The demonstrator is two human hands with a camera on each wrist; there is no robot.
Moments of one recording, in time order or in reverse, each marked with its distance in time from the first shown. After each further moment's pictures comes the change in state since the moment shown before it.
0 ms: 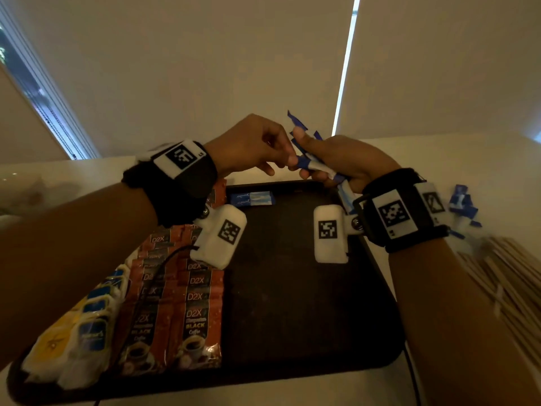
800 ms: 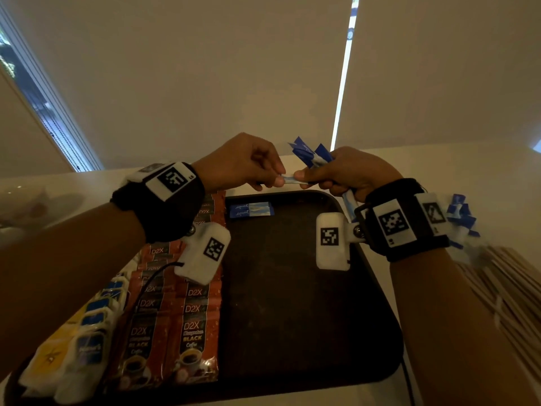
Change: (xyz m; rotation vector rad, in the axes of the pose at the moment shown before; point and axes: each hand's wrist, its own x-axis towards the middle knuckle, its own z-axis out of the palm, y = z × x) left_hand -0.009 -0.003 -0.005 0.091 -0.025 -0.004; right_hand 0.000 0.007 -0.014 -0.003 0.054 0.013
